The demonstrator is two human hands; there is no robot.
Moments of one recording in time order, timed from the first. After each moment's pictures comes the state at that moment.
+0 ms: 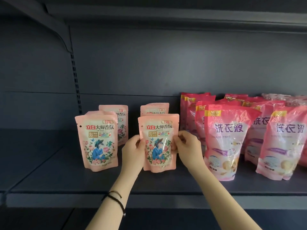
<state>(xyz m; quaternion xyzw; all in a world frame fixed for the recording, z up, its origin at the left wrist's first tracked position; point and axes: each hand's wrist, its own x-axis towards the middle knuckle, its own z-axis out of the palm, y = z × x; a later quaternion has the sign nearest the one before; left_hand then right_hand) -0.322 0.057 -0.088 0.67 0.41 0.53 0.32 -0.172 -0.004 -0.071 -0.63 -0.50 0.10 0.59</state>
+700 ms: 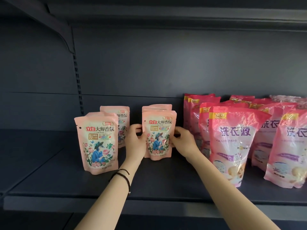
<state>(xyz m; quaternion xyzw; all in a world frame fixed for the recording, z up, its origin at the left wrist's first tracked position) -0.299 0.115 -0.086 0.64 0.42 0.58 0.30 -0.150 0.050 -0.067 -0.65 -0.54 0.15 0.51</state>
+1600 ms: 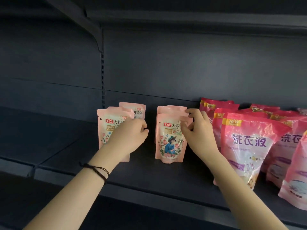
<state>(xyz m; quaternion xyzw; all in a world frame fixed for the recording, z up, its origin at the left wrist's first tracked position) -0.371 0.048 -0.015 0.80 0.51 0.33 0.01 -0.172 0.008 -0.015 -0.58 -0.64 -0.09 0.50</state>
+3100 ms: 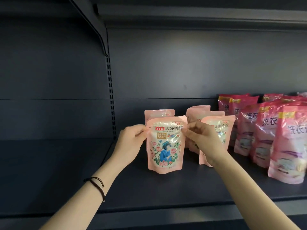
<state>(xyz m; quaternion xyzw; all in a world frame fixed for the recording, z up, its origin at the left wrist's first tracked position) -0.500 0.164 -0.042 0.78 0.28 0.47 0.30 -0.305 0.060 -0.031 -0.57 -0.48 0.19 0.64</state>
